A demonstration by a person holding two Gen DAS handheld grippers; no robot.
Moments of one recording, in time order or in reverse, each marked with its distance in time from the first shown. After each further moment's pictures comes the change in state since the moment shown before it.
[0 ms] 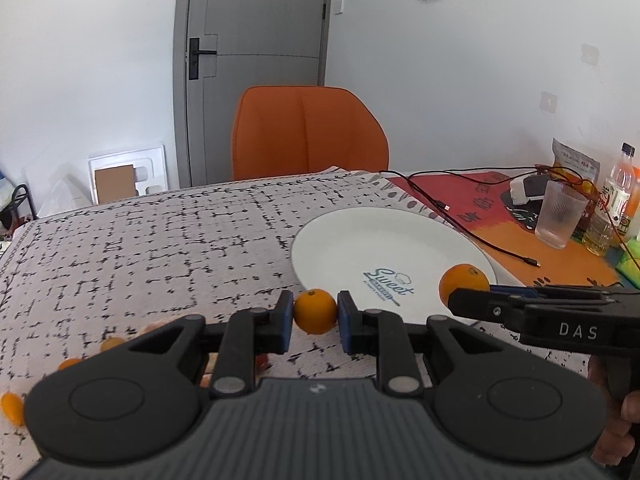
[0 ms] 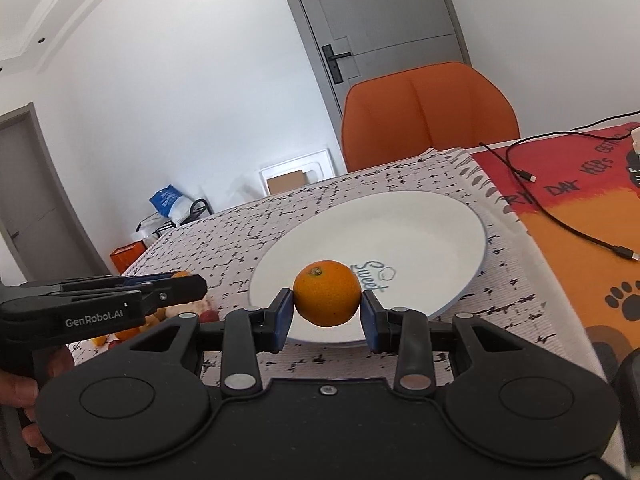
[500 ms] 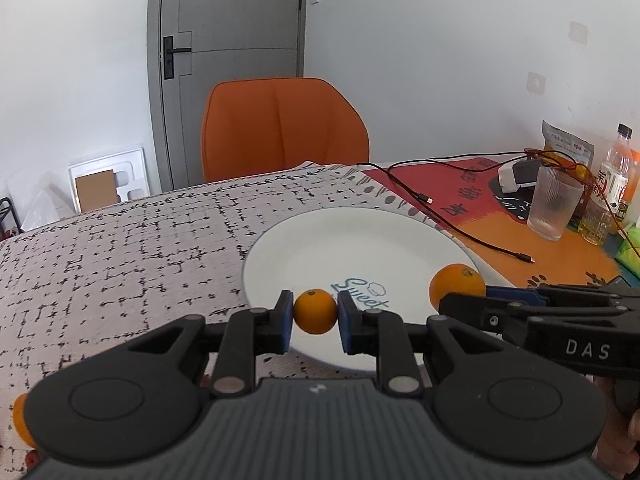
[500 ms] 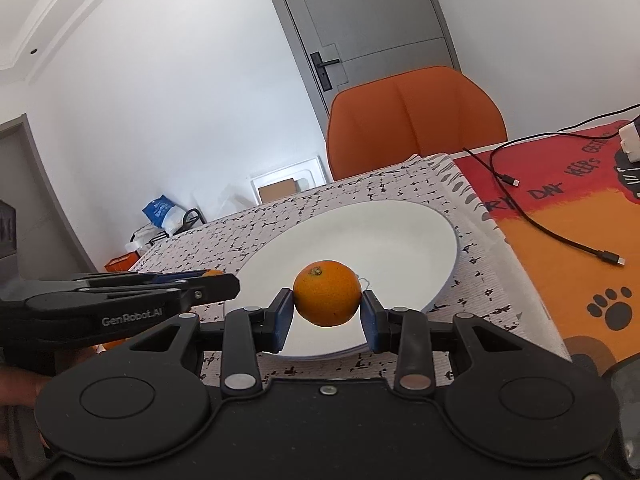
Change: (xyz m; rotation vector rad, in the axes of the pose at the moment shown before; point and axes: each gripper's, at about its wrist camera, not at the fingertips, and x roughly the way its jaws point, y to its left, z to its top) left arm 0.033 -0.030 0.012 0.052 0.022 -0.029; right arm -0.002 -0.019 0.005 0.023 -0.020 -0.013
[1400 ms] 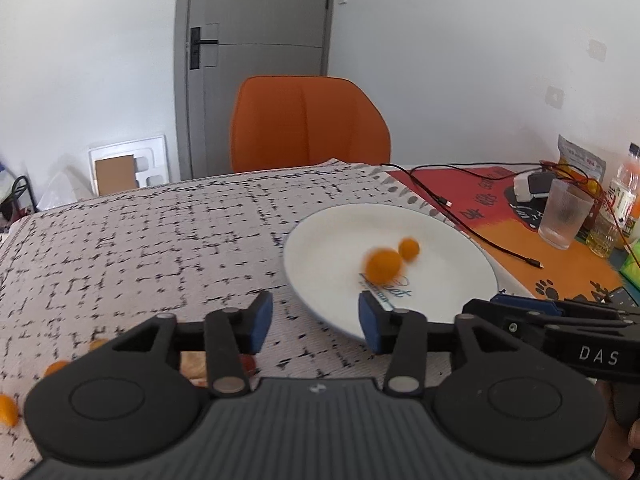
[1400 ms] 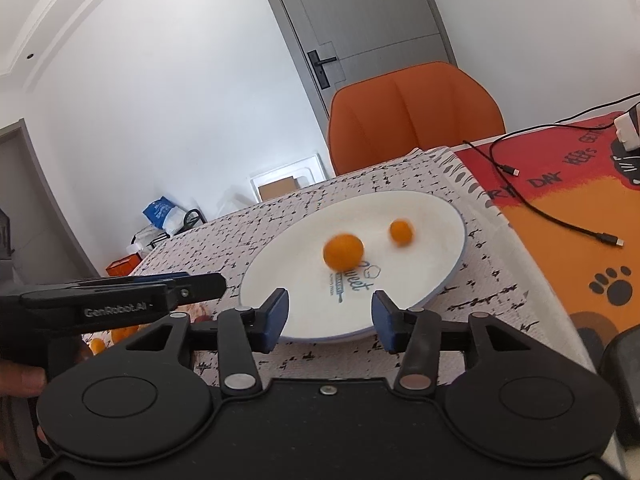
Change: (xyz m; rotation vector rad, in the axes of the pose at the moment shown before) left arm -0.028 0.025 -0.009 -0.076 0.003 0.042; right arm -0.006 0.011 -0.008 0.021 0.005 0.000
